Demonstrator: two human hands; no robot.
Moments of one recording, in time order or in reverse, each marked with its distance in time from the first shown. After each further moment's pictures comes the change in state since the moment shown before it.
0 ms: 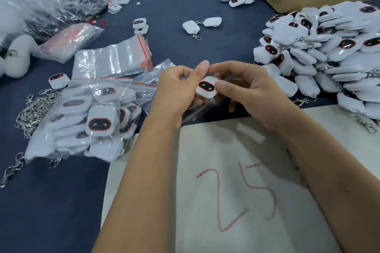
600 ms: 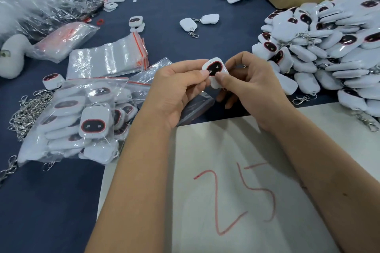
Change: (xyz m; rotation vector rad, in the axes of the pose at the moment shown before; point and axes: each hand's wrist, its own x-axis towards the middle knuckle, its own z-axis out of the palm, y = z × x) left_hand 0.000 0.003 -0.006 -0.299 -0.217 -0.028; right_hand 0.005 0.009 0.004 0.082 0.221 0.068
